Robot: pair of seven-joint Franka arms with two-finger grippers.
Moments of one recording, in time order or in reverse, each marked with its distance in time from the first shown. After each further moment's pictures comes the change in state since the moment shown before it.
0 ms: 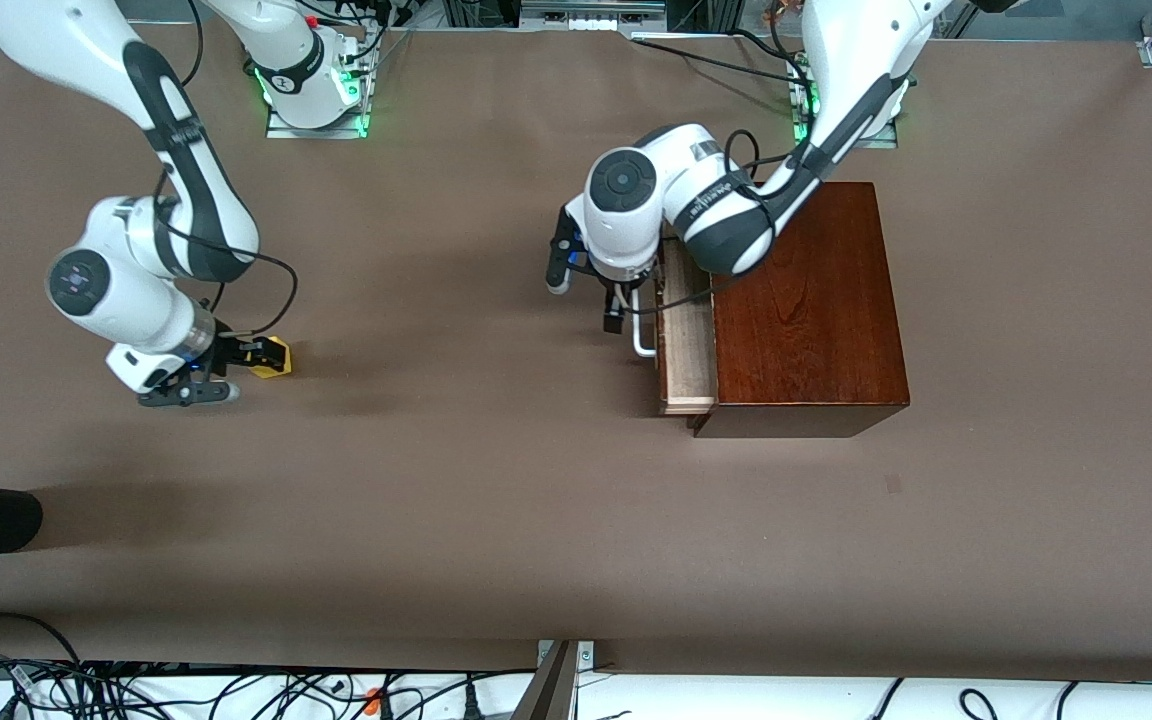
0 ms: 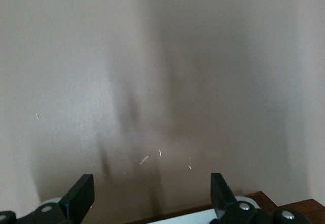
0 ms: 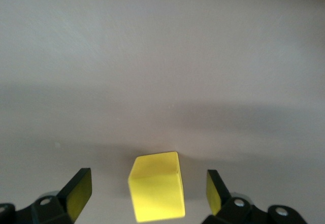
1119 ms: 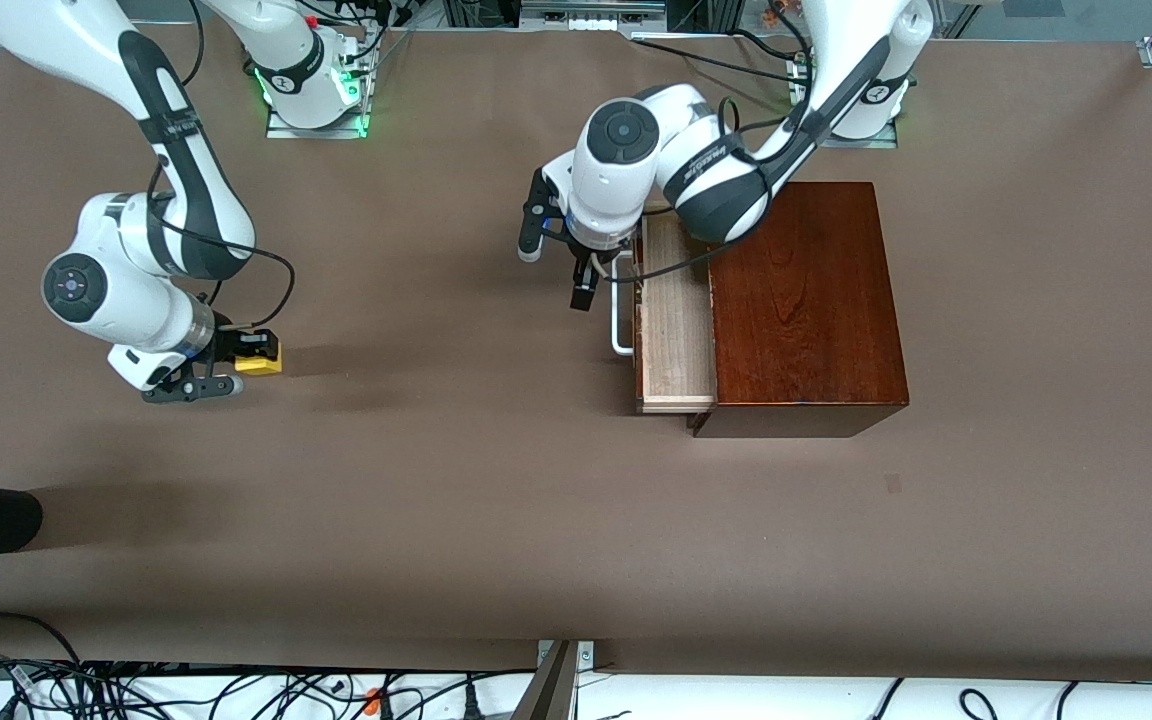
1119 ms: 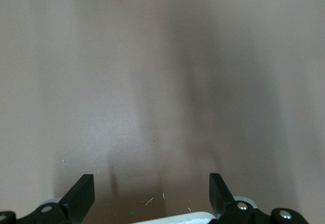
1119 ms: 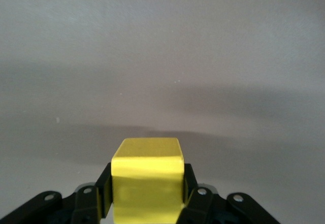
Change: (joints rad) left arm -0.048 -0.048 -0.005 -0.007 -0.093 0.121 0.013; right arm 0.012 0.044 -0.011 -0.005 -0.002 -0.058 -0.012
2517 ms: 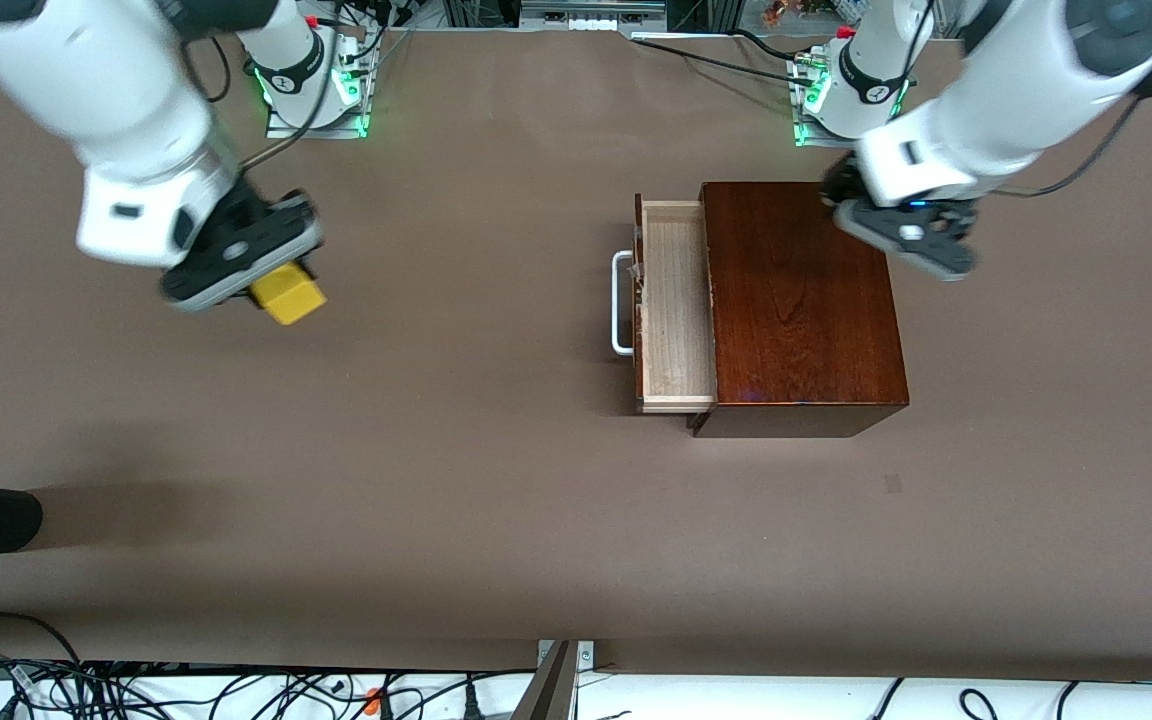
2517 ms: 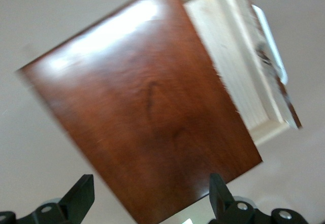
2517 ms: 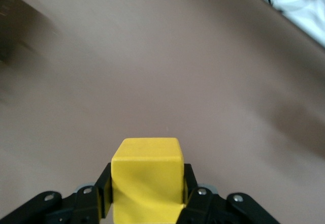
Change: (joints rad) left arm 0.184 -0.528 0.333 -0.043 -0.324 -0.592 -0.536; right arm 0.295 -0.219 0.000 0.564 -0.071 -0.652 -0.136
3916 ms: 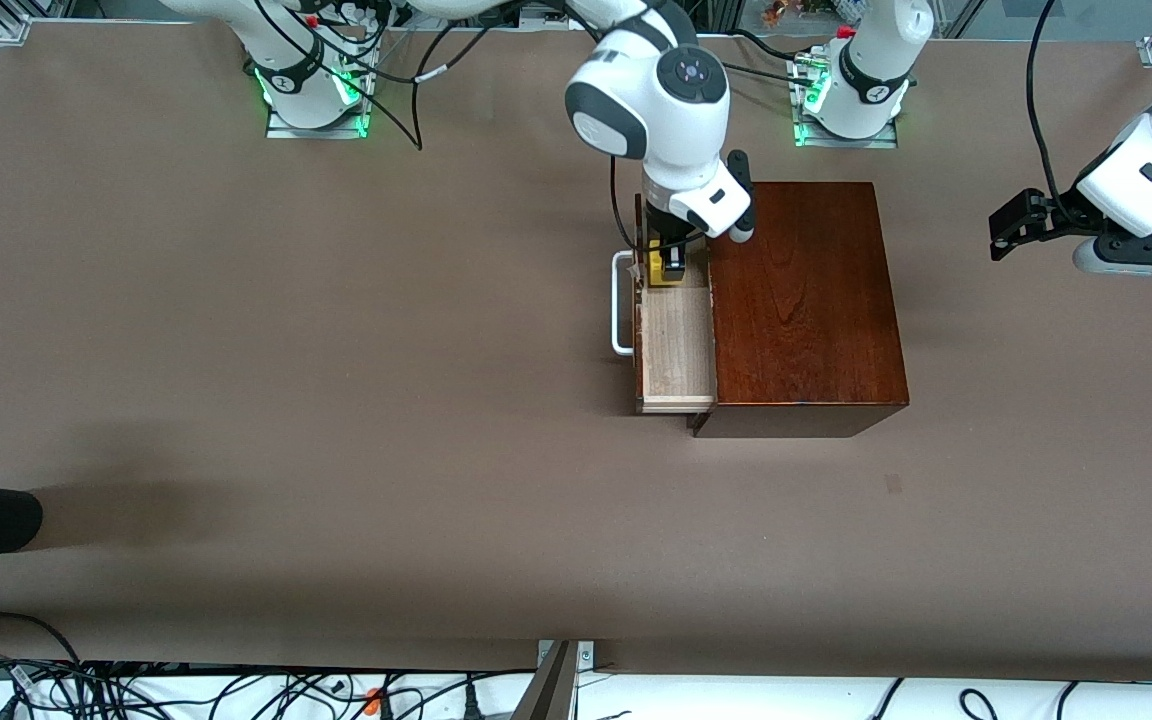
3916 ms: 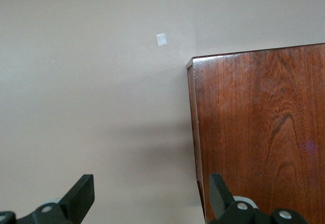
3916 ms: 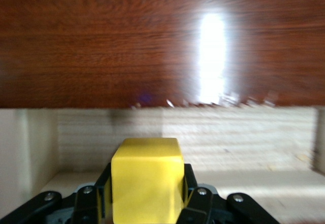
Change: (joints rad) left arm 0.039 -0.083 0.285 -0.003 0.143 0.048 -0.223; right arm 0.613 0.650 0.072 0.503 -0.029 0.217 -0.302
